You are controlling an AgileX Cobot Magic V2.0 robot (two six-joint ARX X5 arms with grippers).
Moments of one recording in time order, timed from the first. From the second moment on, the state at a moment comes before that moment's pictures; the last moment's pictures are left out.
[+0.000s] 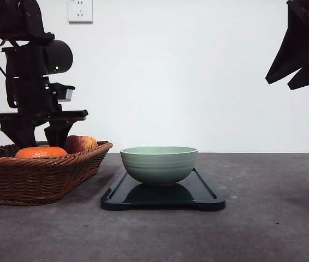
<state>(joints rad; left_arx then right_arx) -0.25 1.91 1.47 -0.76 -0.02 -0.07 0.44 0.81 0.60 -0.33 -0.13 0.09</state>
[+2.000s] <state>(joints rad) -0.63 2.04 1.51 -0.42 0.08 -0.07 0.44 0.81 0.60 -0.32 -0.13 0.09</state>
